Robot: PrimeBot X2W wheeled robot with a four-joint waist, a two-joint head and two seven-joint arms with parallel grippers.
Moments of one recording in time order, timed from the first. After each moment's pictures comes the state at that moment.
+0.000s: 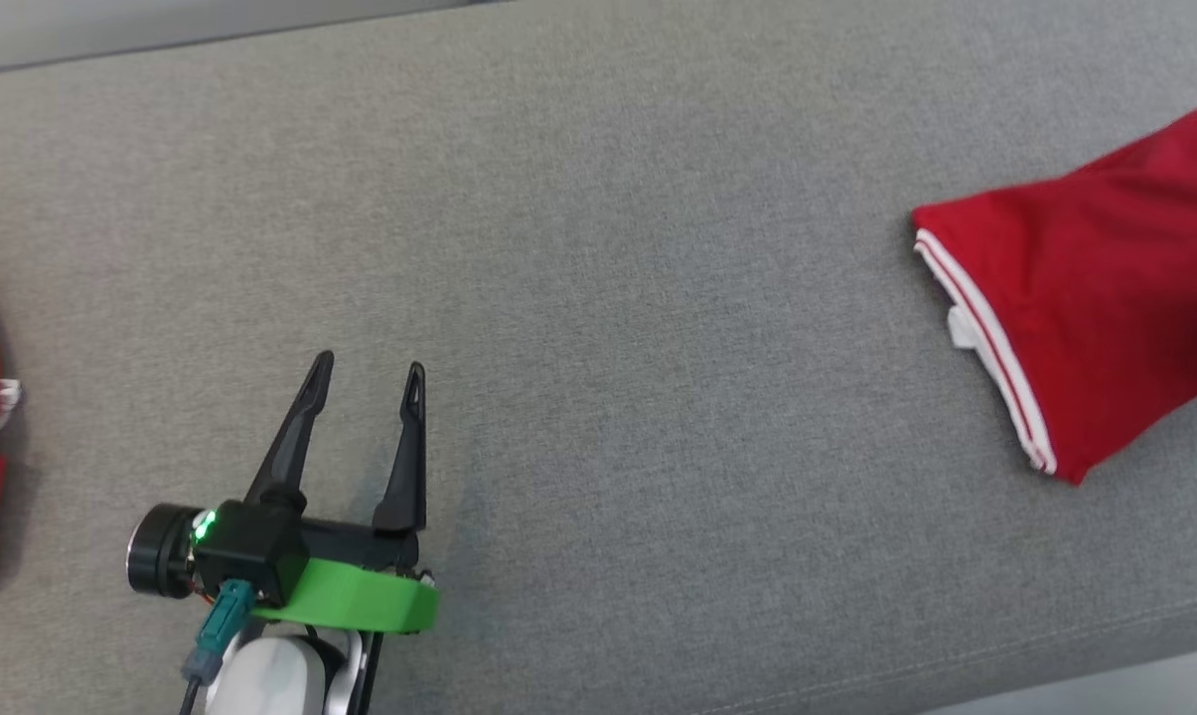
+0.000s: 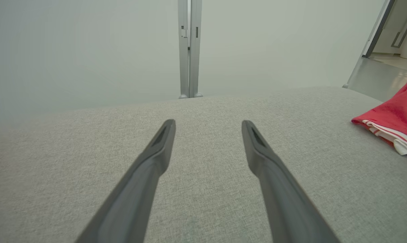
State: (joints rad) left arm -0.11 0.06 -0.16 0.04 -0.13 -0.09 -0.26; right arm -0.61 -0.42 -0.21 0.65 0.28 0.13 0.13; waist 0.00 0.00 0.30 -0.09
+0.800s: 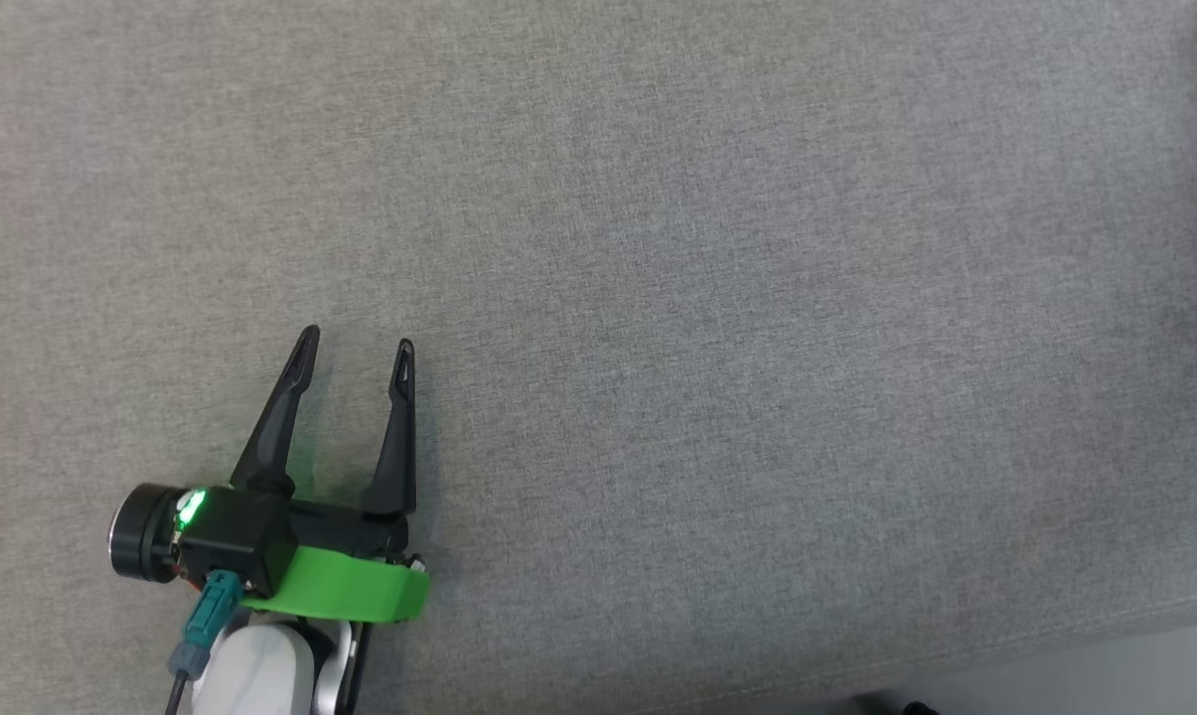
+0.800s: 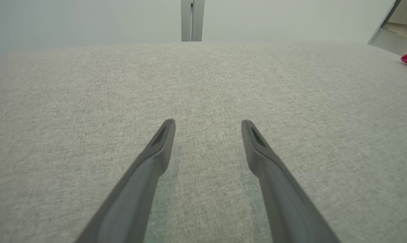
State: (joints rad) left arm -0.14 0.07 -0.16 0.02 -0.10 -0.10 -0.26; right arm -0.92 -0.46 -0.56 0.91 -0.17 0.13 -0.23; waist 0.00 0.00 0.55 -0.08
